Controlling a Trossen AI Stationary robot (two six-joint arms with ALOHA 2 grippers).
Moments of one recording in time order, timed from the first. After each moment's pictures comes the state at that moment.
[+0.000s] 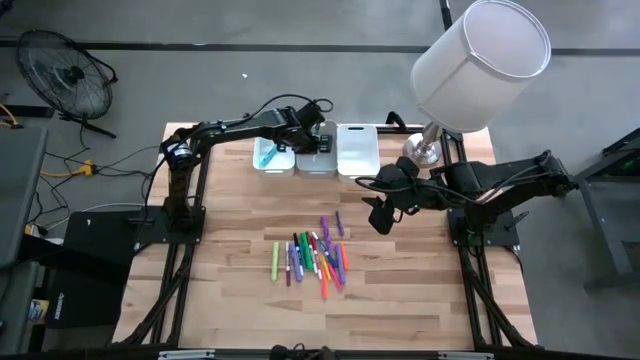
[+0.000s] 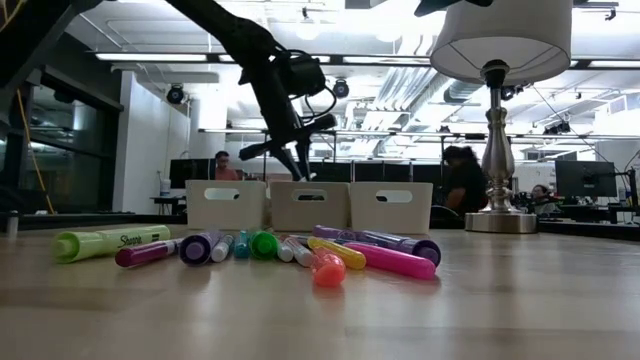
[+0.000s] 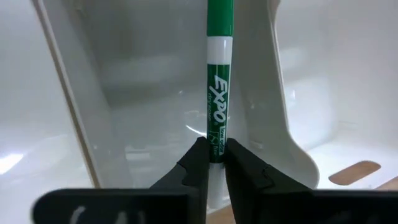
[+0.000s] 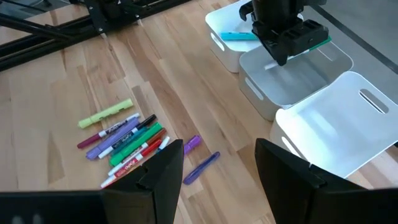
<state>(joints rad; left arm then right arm) 0.52 1.94 1.56 -0.68 0.02 -0.89 0.22 1.32 1.40 -0.89 0.45 0.57</state>
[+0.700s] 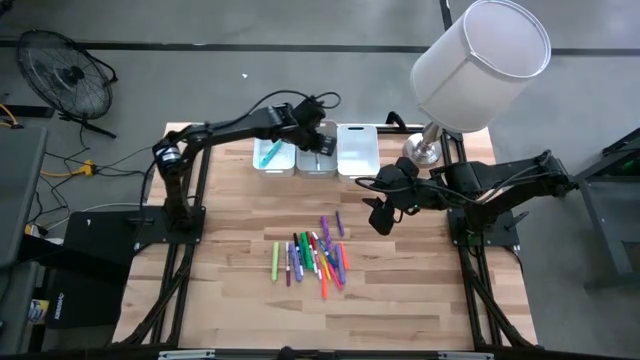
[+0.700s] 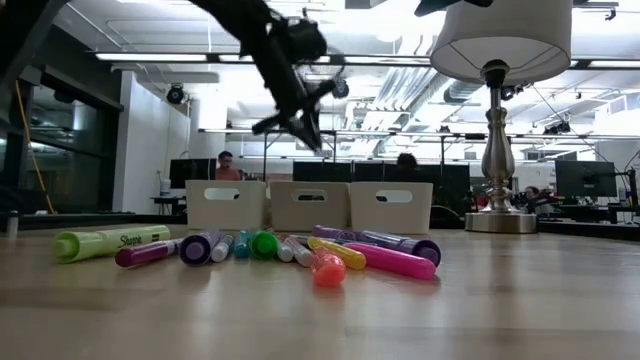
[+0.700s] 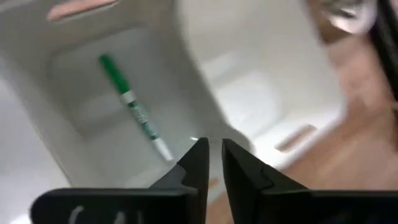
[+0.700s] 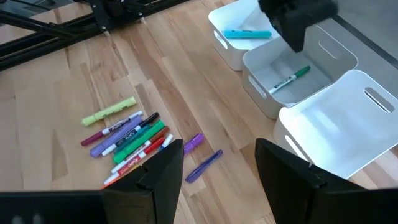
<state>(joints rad) 0.46 1.84 1.61 -0.68 -0.01 -0.65 0.22 1.32 1.40 -0.89 0.44 0.57</state>
